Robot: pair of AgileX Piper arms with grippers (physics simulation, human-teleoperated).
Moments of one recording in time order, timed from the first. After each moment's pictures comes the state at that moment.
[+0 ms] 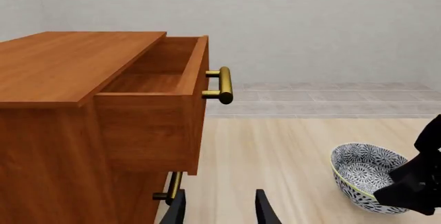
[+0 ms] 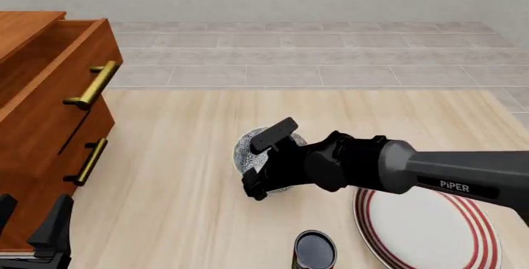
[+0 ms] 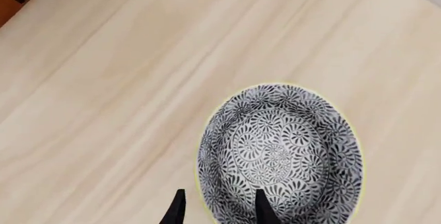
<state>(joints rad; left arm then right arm) 0.00 0.01 0.00 0.00 0.00 0.75 1.75 -1.04 0.24 0.05</state>
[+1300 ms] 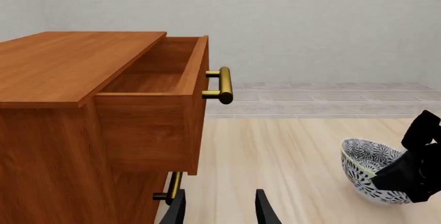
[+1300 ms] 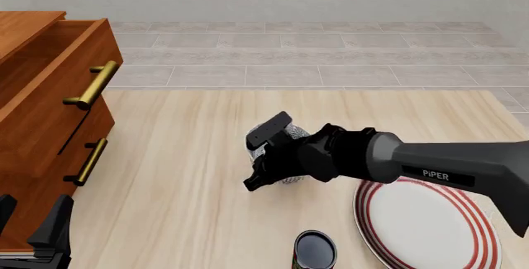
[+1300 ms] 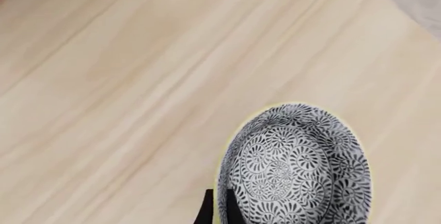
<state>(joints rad) 0.00 0.01 0.00 0.00 0.00 0.73 1.81 -1.11 0.26 -0.01</state>
